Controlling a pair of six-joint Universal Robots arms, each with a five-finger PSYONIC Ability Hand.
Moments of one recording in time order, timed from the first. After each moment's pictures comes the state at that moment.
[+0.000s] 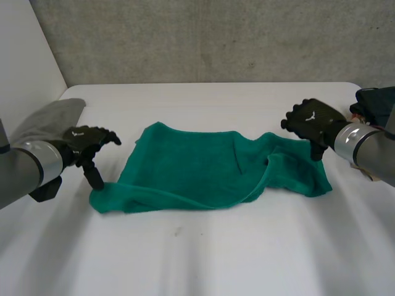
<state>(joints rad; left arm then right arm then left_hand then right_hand) 4.55 -1.93 -1.45 2.85 -1.33 3.46 1.72 -0.99 1.22 0.17 1.14 2.18 0.29 0.28 0.28 0.29 0.11 0.41 0.39 0.40 0.41 0.24</state>
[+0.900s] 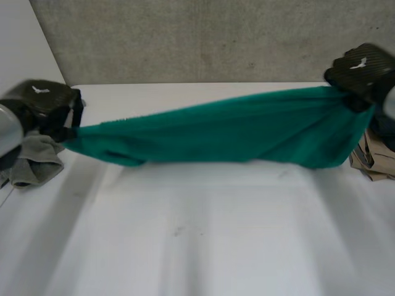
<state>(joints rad) 4.57 -1.65 -1.38 2.74 -1.37 3.57 1.64 -1.30 1.20 0.27 1.18 2.27 1.15 1.19 1.19 1.20 0.98 1.11 1.17 1.19 1.20 0.98</state>
